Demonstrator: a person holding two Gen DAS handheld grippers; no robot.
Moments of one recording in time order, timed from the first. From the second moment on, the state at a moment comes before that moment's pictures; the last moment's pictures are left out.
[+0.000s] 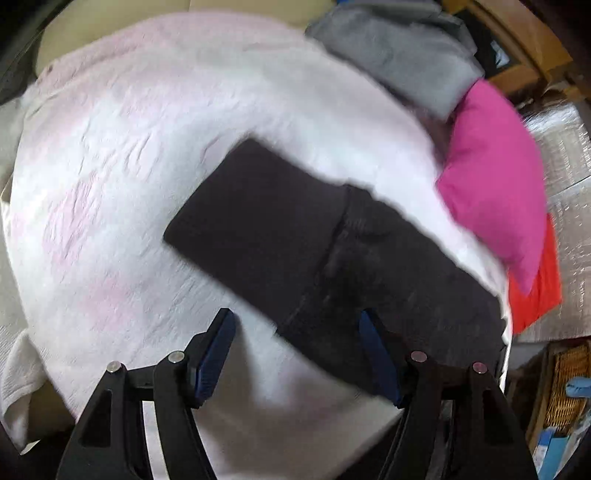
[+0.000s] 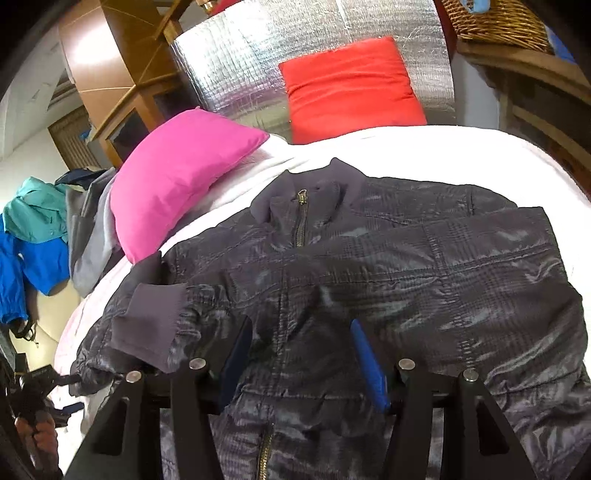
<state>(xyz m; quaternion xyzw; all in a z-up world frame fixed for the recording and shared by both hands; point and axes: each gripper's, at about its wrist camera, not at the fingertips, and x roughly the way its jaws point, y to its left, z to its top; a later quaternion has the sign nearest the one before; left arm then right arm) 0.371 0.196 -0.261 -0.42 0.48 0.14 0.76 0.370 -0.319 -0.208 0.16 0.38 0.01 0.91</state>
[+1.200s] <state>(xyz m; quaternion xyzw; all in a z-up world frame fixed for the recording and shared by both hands) 0.399 -0.095 -0.113 -0.06 0.23 -0.19 0.95 0.334 -0.426 -0.202 0.23 0.35 -0.08 0.90</state>
